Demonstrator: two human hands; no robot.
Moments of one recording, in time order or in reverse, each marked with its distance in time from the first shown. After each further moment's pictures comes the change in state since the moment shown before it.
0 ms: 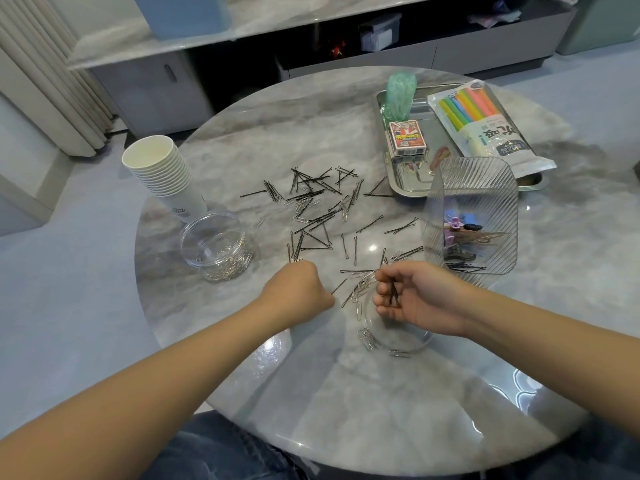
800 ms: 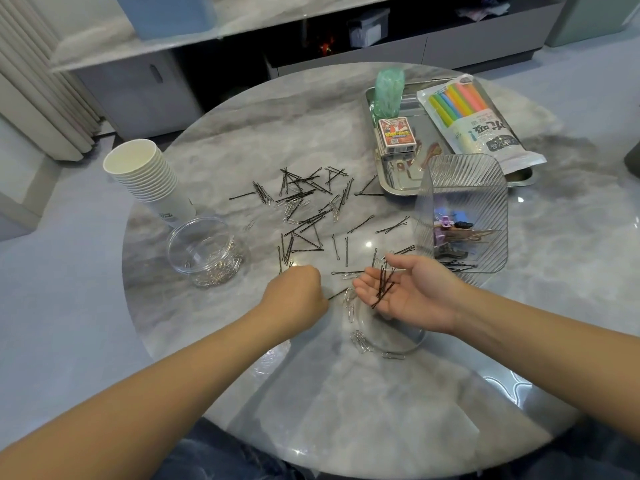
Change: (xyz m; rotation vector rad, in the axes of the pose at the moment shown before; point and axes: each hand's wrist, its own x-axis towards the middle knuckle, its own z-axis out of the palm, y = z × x) left_hand 0.003 0.011 0.008 0.208 0.047 0.087; right_hand 0.000 -0.006 0.002 0.483 0.026 0.084
